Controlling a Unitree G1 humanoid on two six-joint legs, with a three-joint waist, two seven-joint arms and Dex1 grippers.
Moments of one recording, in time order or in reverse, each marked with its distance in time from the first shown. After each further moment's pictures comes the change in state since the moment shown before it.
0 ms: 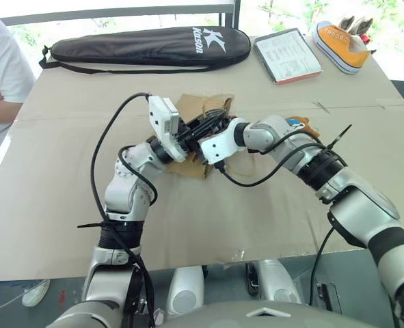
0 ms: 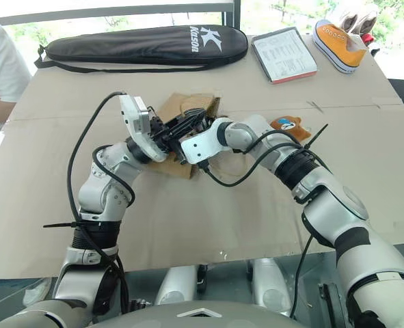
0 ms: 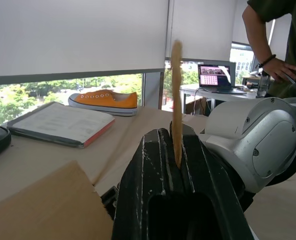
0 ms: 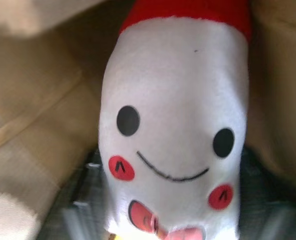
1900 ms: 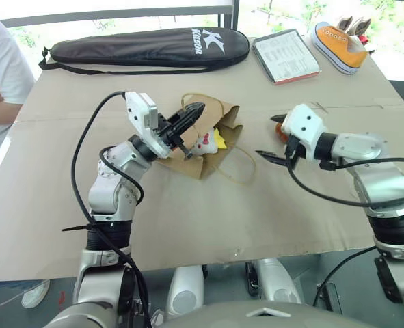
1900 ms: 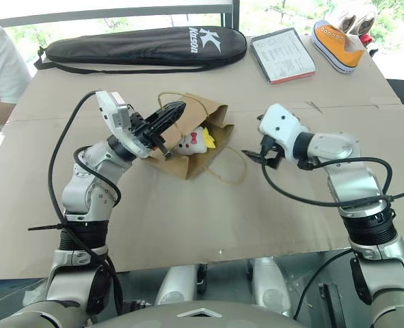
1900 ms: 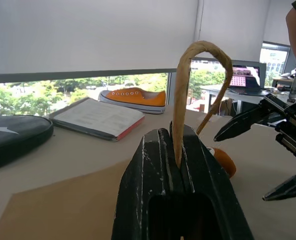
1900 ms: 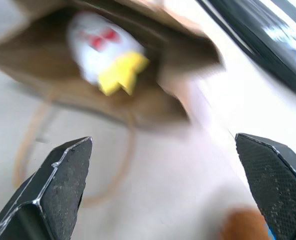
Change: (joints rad) left arm 0.001 0.054 0.080 0.021 -0.007 0.012 0.039; right arm 0.509 -0.245 -0.597 -0.832 0.490 0.925 0.195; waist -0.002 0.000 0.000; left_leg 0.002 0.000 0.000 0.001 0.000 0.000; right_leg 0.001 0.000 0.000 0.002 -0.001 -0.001
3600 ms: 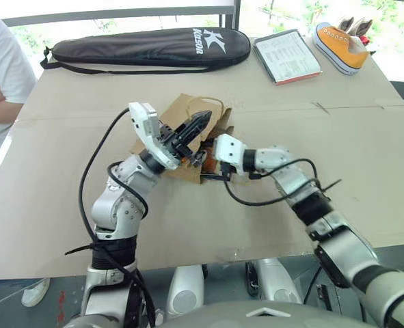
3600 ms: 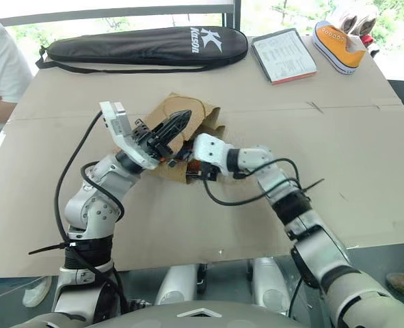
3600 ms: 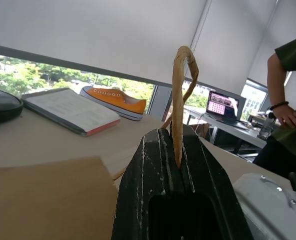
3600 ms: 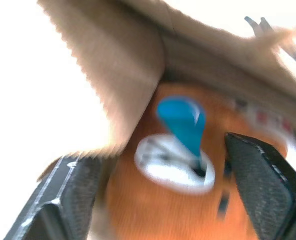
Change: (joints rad) left arm 0.122 -0.064 0.021 -0.175 -0.168 0.180 0.099; right arm -0.100 0.356 0.241 0.586 -0.002 -0.681 0.095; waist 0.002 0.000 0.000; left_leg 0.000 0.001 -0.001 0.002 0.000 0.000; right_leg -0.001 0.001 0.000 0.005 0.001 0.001
